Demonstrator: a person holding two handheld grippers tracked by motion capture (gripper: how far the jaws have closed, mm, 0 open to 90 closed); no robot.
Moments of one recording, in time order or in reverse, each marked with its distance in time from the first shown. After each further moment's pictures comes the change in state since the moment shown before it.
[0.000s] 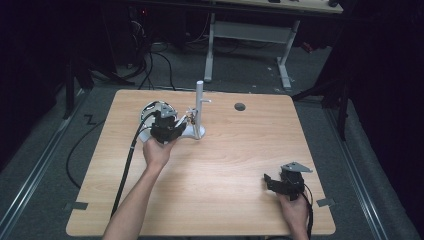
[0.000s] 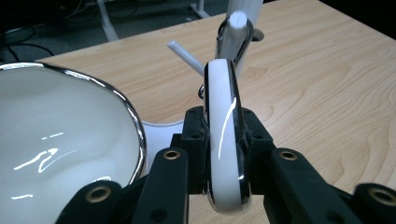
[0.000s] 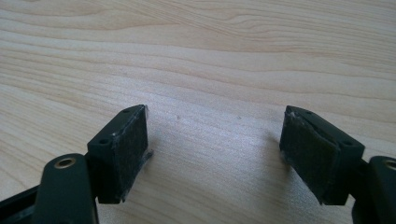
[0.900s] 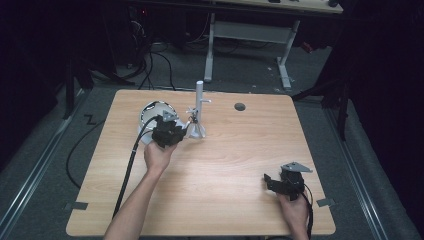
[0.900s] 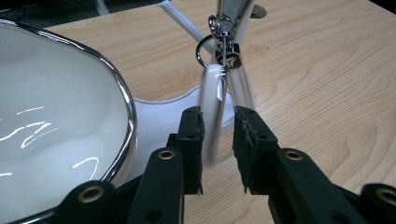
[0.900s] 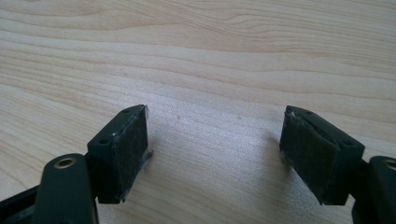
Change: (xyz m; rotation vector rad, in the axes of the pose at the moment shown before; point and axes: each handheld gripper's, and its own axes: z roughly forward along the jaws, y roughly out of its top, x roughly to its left) left arm -0.001 -0.013 0.007 0.045 -0.012 -0.011; right arm 0.000 0.000 0.000 0.000 0.000 0.000
